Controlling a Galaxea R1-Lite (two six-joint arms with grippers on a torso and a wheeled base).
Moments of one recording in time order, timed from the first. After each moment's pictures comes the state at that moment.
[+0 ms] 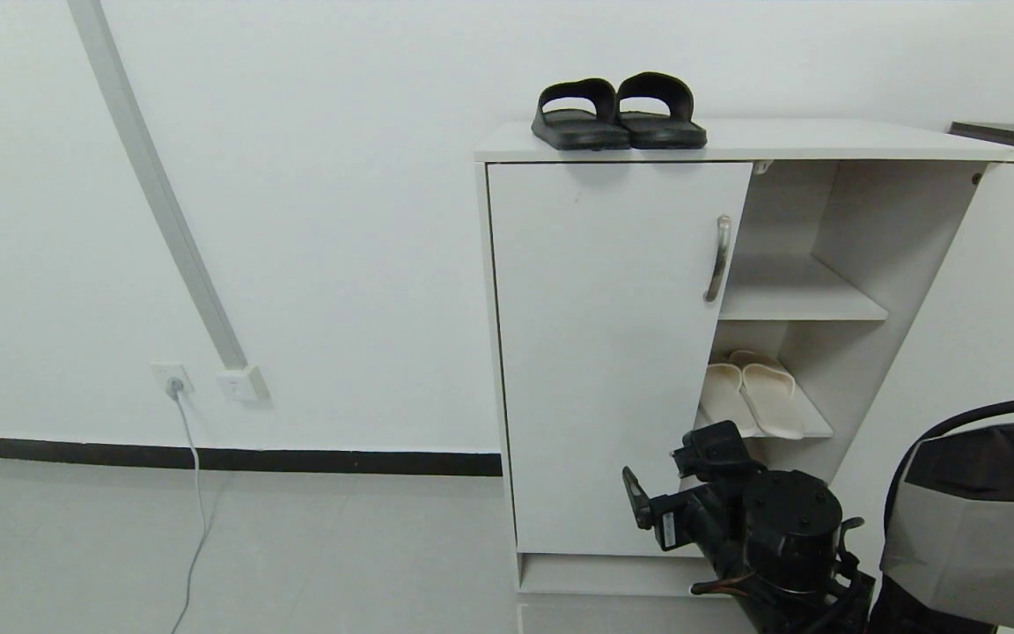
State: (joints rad) left arm 0.00 0.00 0.00 0.00 -0.06 -0.01; right arm 0.75 2.15 -0.44 -1.57 -0.53 -0.03
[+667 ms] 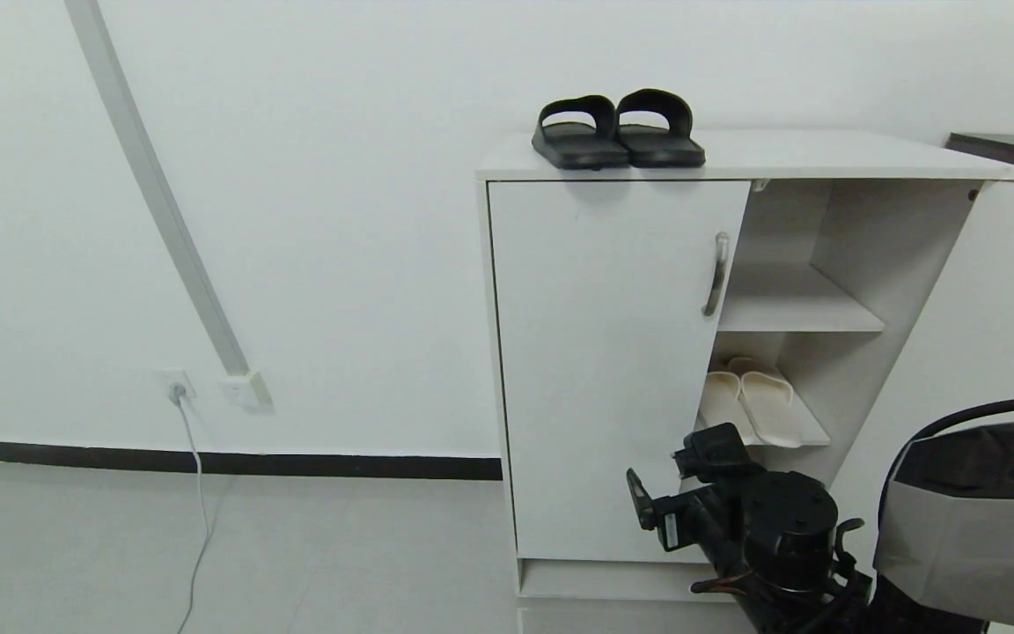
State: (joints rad) left arm 0.00 0.00 0.00 0.00 -0.06 -0.01; right arm 0.75 2.17 -0.44 -1.57 -0.54 -0.03
